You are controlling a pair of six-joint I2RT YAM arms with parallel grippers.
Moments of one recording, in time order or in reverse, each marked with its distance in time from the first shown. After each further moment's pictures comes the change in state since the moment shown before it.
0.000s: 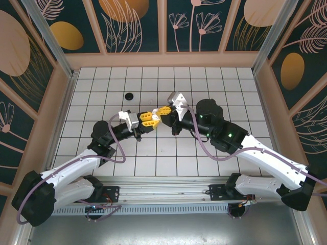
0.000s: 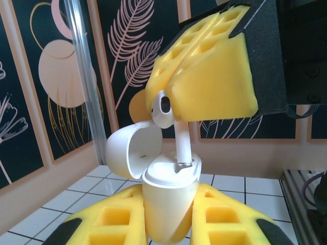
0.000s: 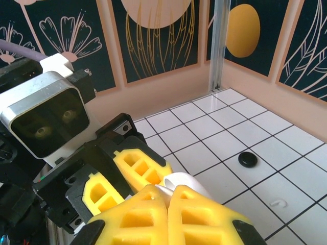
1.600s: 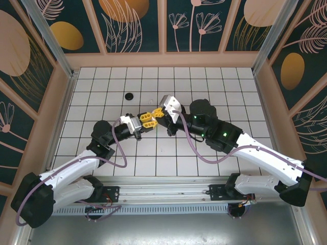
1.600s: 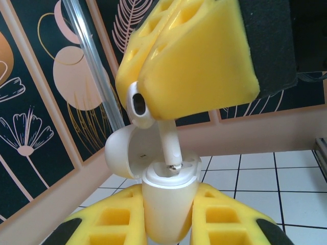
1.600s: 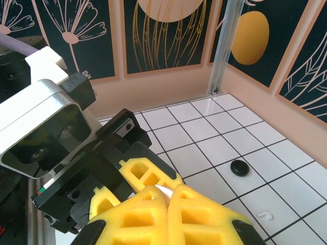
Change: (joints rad) left arm 0.000 -0.019 -0.003 -0.077 -0.027 0.212; right arm 0.051 0.052 0.032 -0.002 0.048 -0.151
